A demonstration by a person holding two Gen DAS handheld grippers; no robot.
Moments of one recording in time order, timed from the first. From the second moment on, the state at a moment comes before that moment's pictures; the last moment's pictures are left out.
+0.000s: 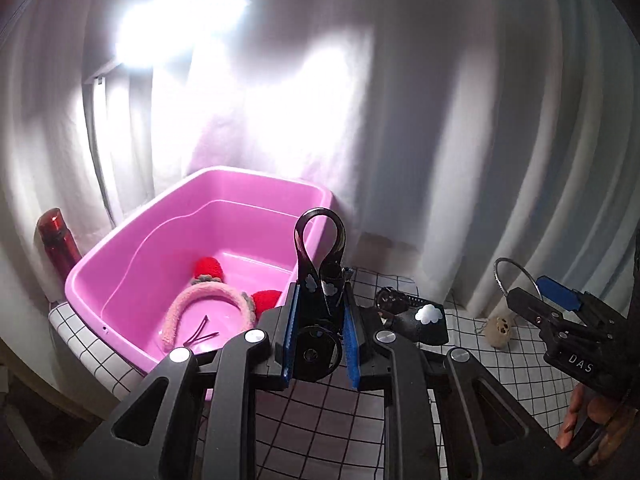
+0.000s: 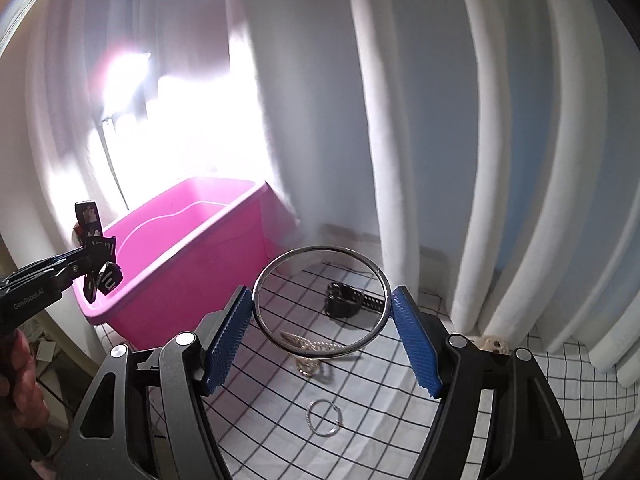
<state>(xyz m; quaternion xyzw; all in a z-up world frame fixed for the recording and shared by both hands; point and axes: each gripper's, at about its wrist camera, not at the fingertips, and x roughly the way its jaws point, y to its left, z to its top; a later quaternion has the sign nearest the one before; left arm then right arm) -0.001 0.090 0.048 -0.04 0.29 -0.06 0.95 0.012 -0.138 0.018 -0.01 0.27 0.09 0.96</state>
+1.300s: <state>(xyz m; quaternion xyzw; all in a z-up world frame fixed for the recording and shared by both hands) 0.081 0.239 -0.001 -0.07 0.35 0.03 0.93 0.147 0.068 -0.011 -0.07 0.33 0.19 0.92</state>
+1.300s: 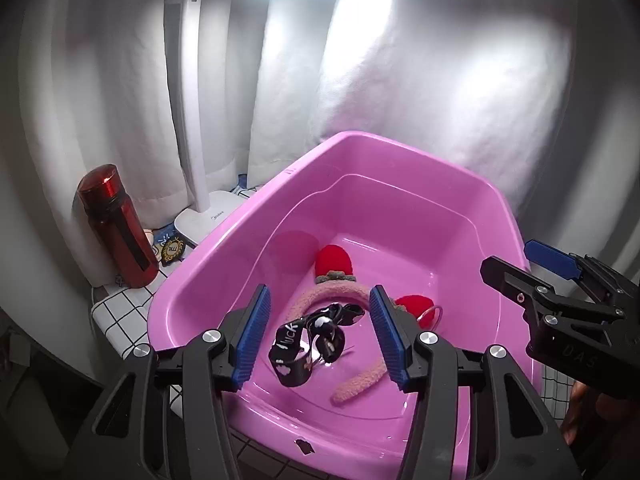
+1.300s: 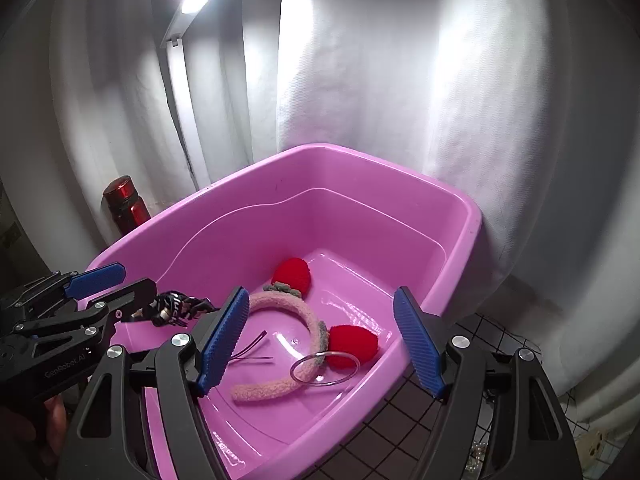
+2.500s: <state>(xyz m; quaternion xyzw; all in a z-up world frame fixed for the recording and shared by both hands) 0.041 0.219 0.023 -0.08 0.33 0.06 0.94 0.083 0.026 0.007 -0.07 0.32 0.14 0.93</state>
